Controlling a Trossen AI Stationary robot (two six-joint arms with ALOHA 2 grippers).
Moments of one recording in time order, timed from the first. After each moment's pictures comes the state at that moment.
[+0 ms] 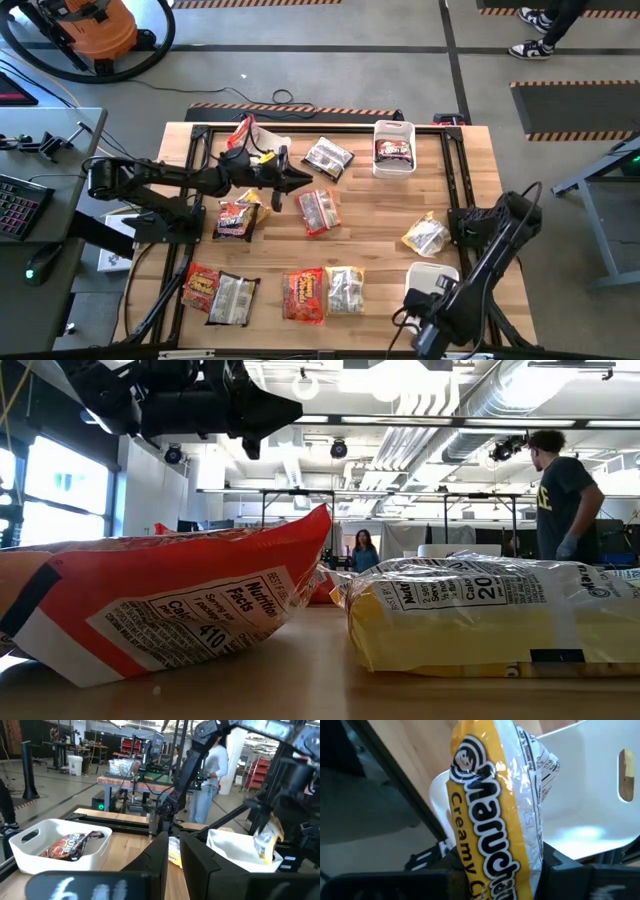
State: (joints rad) left arm 0.27 1.34 0.55 0.84 0.30 -0.14; right arm 0.92 1.81 1.59 -1.36 -0.08 1.39
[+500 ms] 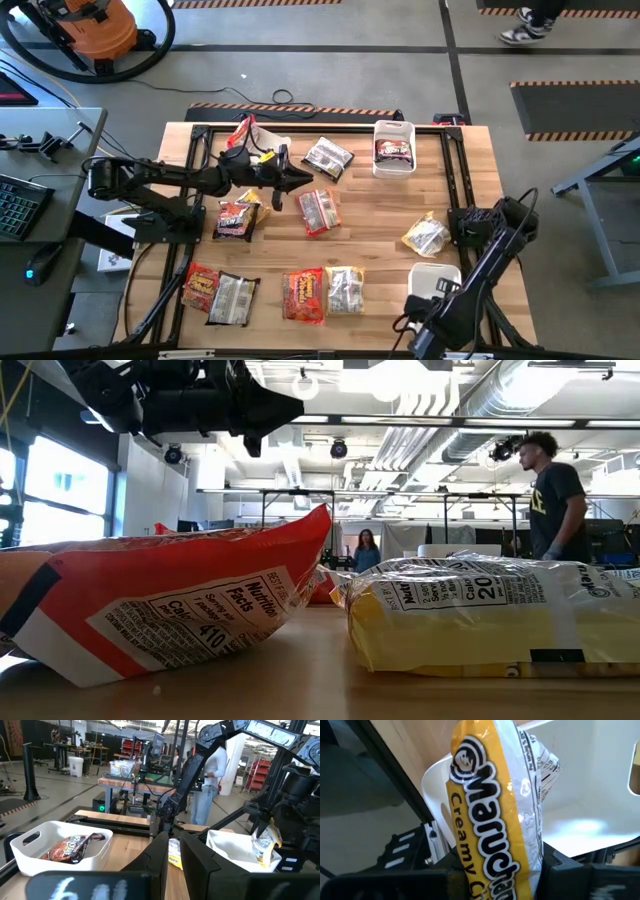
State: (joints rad) left arm 0.27 1.34 0.56 0.84 0.30 -0.14; right arm 0.94 1.86 1.59 -1.39 -0.18 1.30
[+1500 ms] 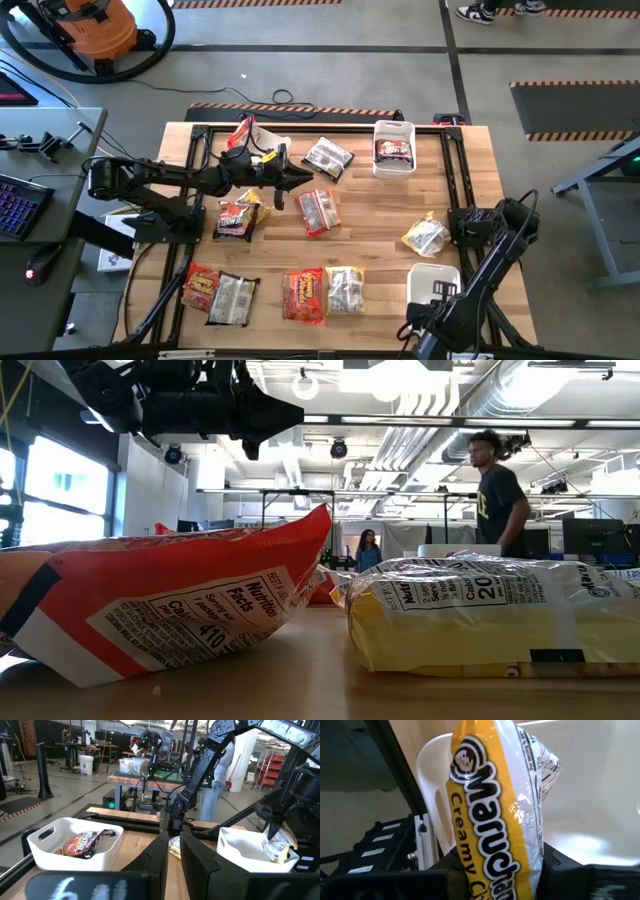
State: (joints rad) left arm 0.27 1.34 0.56 0.81 0.25 -0.11; right arm 0.96 1.86 1.51 -1.30 -0.17 1.17
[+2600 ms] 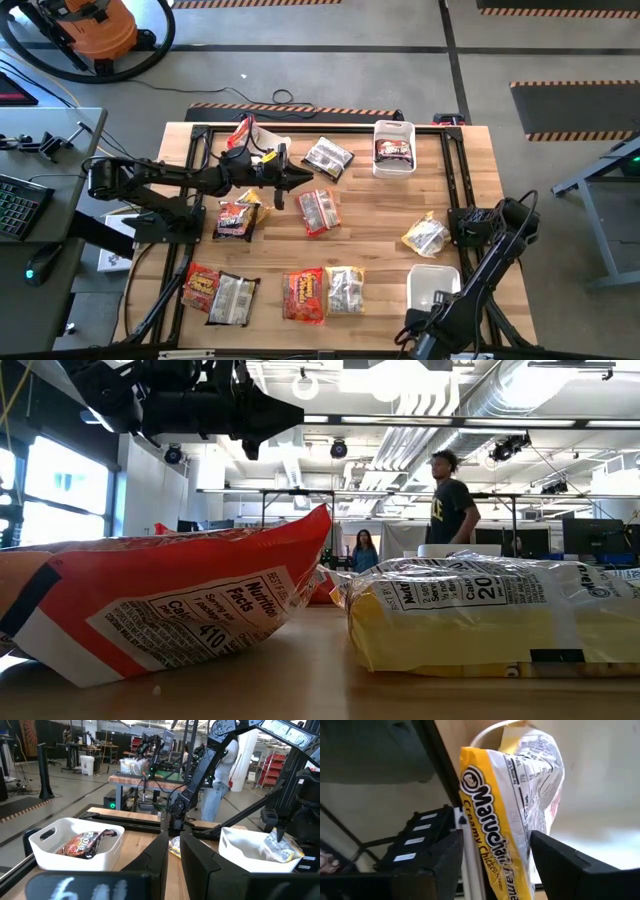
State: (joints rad) left arm 0.27 1.34 0.56 0.81 0.25 -0.11; right arm 0.96 1.86 1.49 -1.14 -0.31 1.26
